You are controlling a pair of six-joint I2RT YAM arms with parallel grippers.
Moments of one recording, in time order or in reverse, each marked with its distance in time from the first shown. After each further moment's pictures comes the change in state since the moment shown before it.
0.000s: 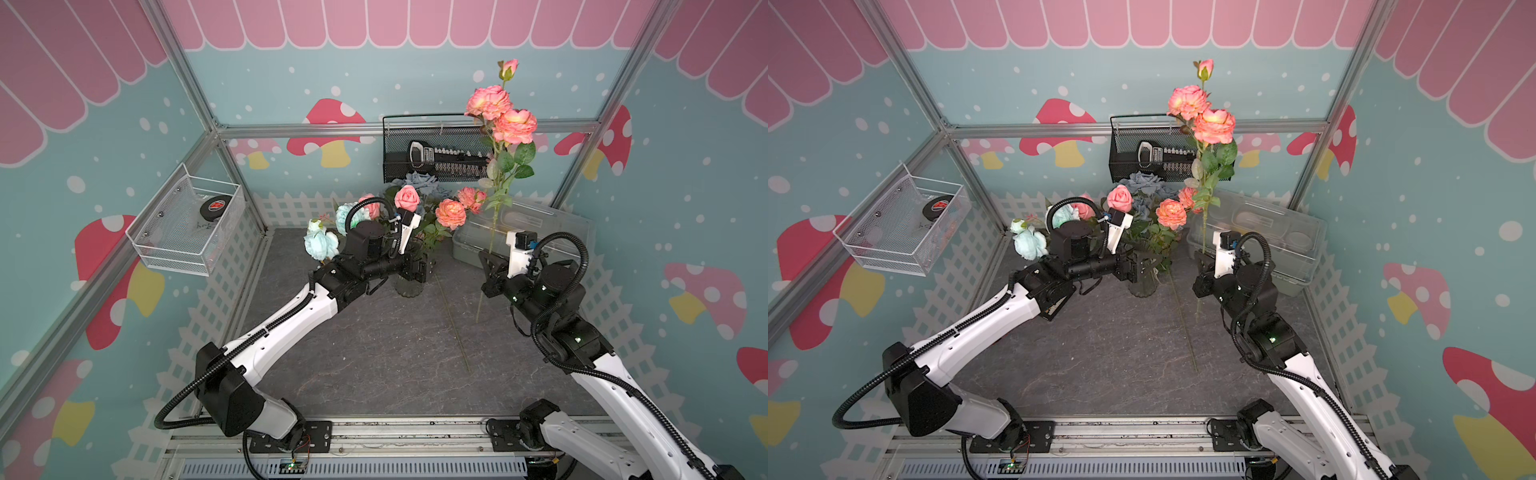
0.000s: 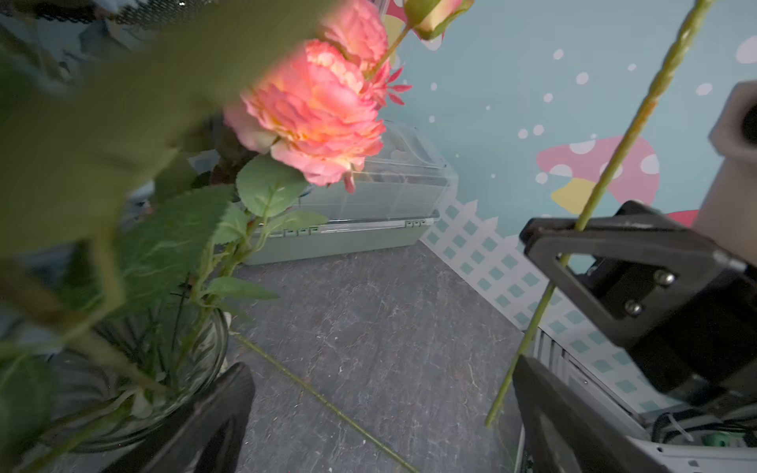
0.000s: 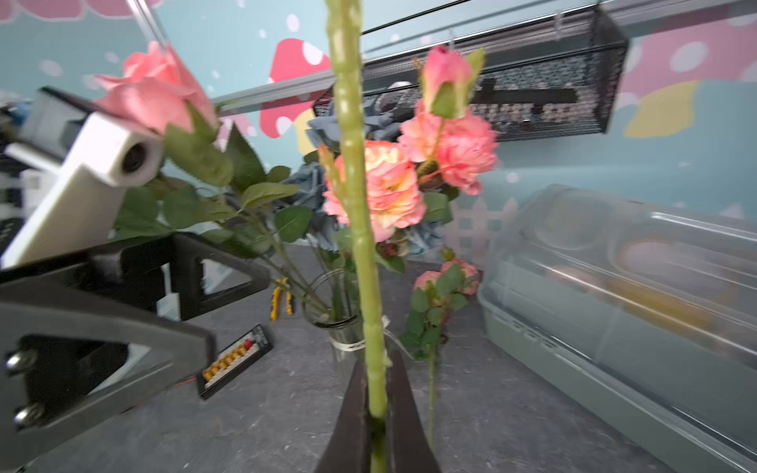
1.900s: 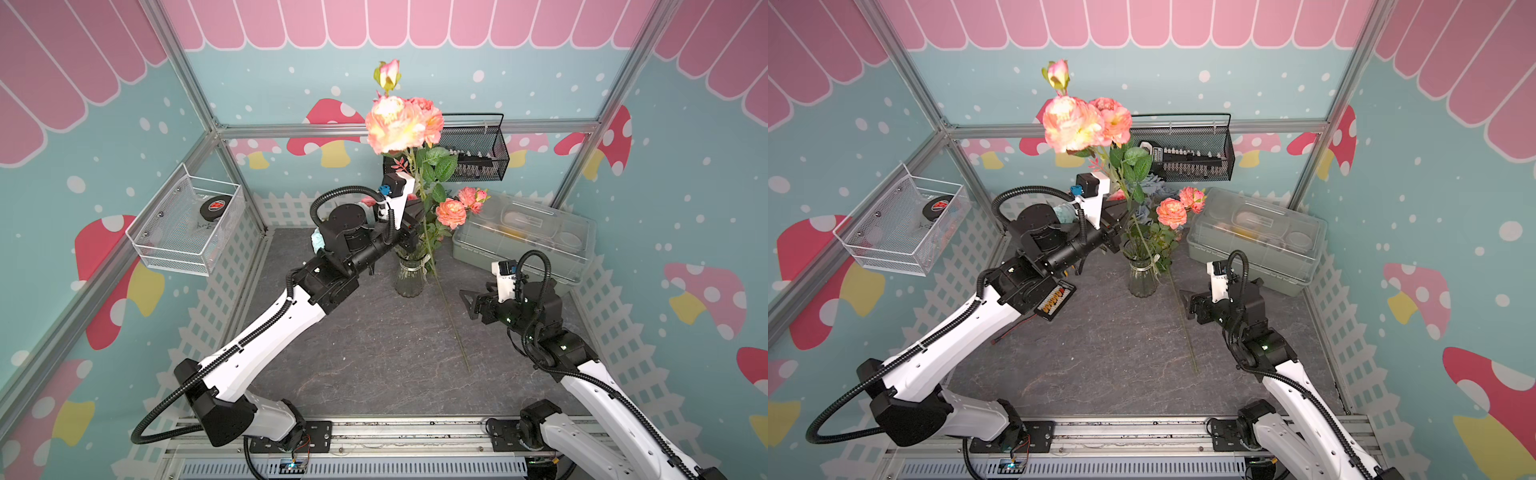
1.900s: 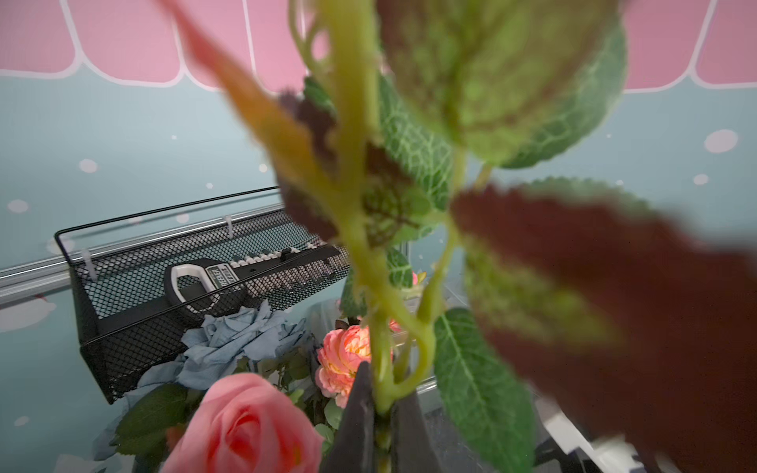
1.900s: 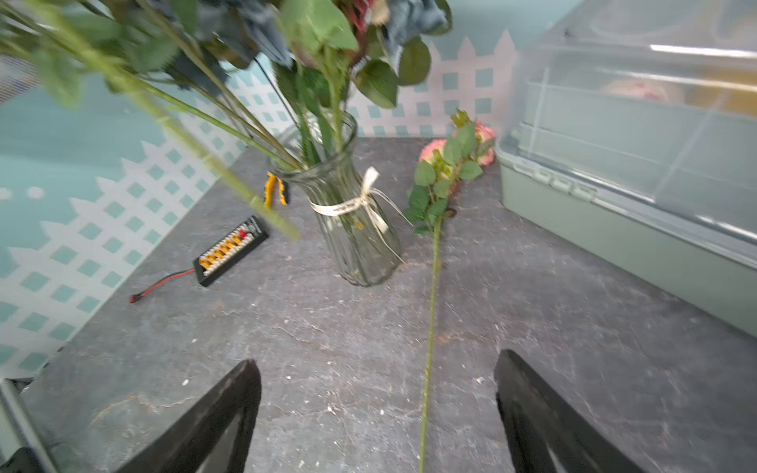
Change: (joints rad) left arm -0.060 -0.048 0.254 0.073 -0.208 0.240; right arm -0.080 -0.065 -0.249 -0.027 -0.292 0.039
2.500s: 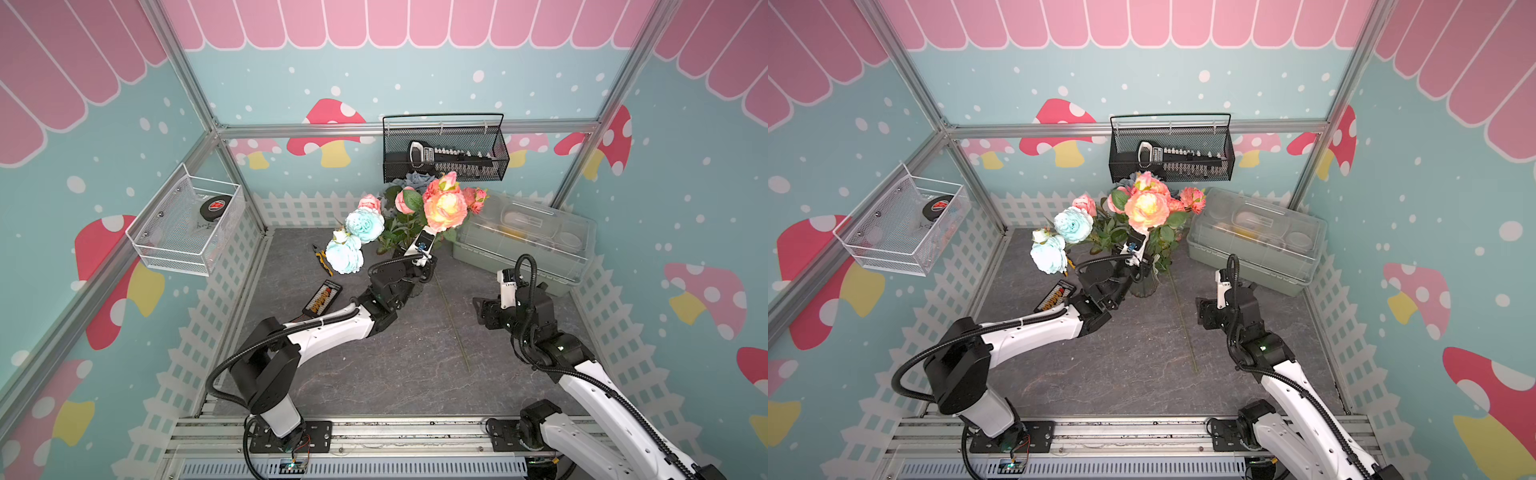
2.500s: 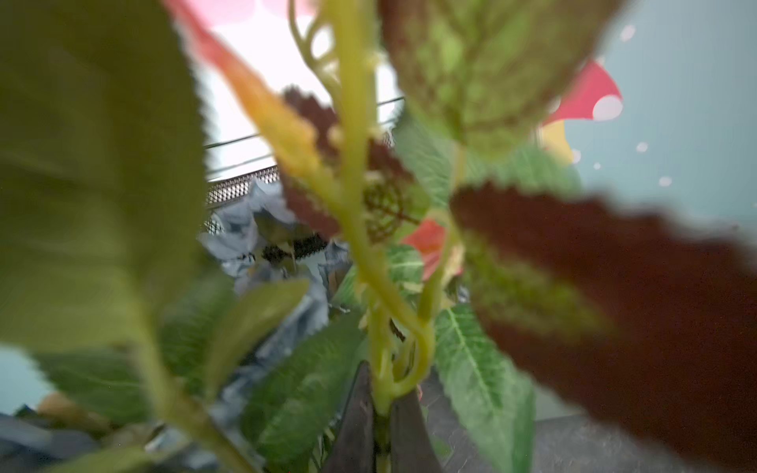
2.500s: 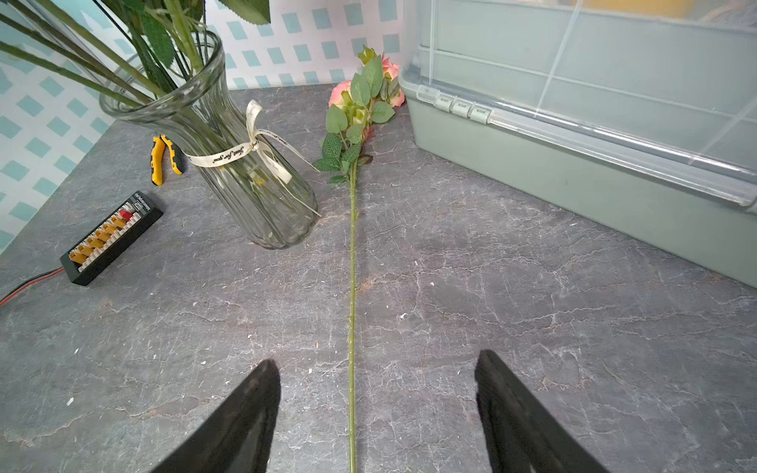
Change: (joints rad) left arm -0.099 0.202 -0.489 0.806 -0.473 0.362; right arm 0.000 0.007 -0.042 -0.168 0.261 0.011
